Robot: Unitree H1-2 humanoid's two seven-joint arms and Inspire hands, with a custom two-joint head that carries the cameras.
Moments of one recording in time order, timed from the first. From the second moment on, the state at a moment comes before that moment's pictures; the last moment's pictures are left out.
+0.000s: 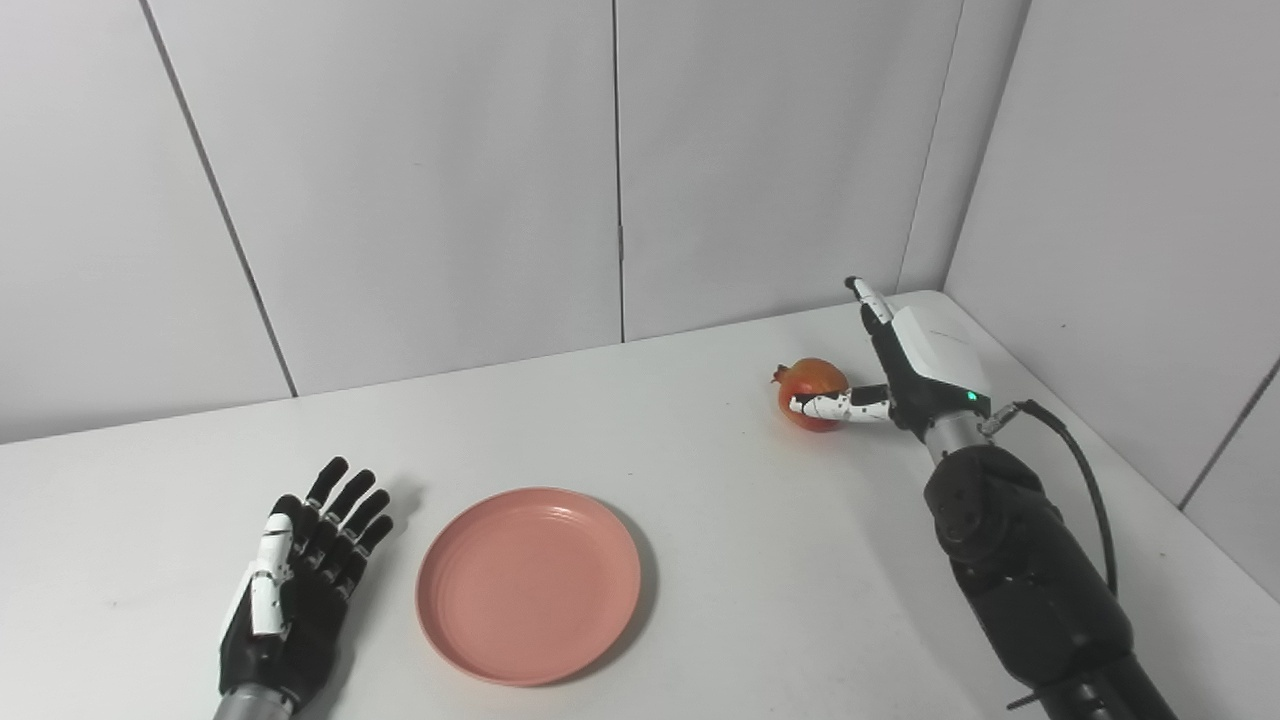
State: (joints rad) left arm -0.23 0.07 0.11 0.19 -0.42 0.16 -0.29; right arm -0.38 -0.43 0.00 0.14 -0.74 0.29 0.03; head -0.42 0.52
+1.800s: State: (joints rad) left arm -0.20 0.09 0.10 0.15 -0.42 0.18 -0.29; right arm -0.54 -0.40 0.12 0.52 -0.58 0.24 -0.17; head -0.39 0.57
